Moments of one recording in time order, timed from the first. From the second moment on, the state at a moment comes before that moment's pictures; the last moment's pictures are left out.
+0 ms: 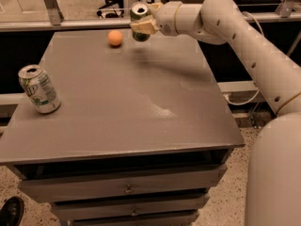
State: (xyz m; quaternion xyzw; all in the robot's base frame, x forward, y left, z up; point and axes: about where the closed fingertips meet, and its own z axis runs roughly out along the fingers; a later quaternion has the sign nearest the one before) arm 0.803 0.001 0.957 -0.47 0.60 0.19 0.62
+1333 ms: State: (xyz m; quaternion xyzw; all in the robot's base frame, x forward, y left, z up) arm 0.848 0.030 0.917 -0.42 0.66 0.25 0.57
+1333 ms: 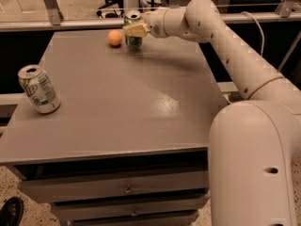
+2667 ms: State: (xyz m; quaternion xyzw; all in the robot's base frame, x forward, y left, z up) arm 0.840 0.026 0.920 -0.44 0.66 0.27 0.55
